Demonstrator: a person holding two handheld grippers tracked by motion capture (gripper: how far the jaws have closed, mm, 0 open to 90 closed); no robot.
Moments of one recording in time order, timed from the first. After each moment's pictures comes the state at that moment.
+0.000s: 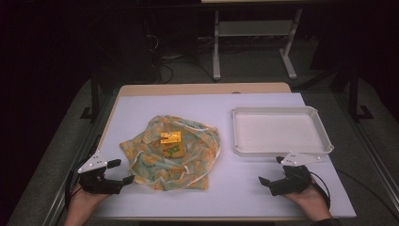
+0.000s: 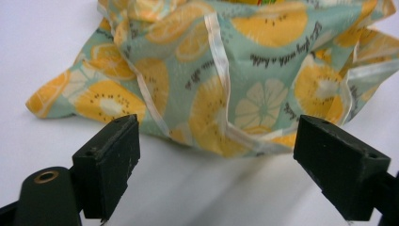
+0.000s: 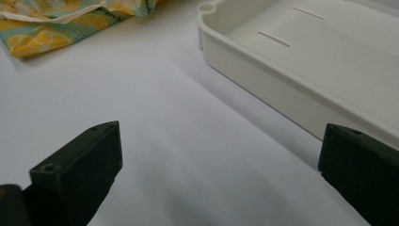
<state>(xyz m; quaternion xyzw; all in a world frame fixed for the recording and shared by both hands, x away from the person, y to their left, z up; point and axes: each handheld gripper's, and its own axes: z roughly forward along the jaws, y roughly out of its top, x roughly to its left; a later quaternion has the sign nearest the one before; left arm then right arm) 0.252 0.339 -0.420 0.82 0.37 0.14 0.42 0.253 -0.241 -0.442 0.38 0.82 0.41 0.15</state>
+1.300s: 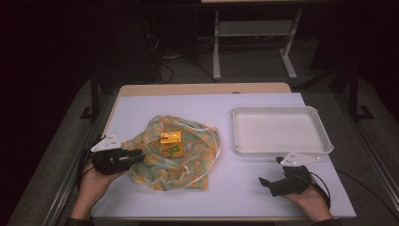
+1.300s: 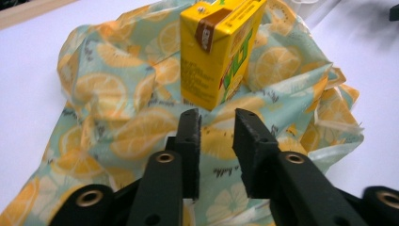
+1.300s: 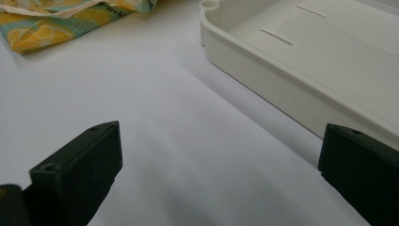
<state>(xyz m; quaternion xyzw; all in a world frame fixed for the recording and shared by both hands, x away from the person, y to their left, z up) 0.288 0.294 -0.377 0.84 0.31 0.12 0.43 0.252 -0.240 -0.442 0.37 0.82 0.40 0.15</state>
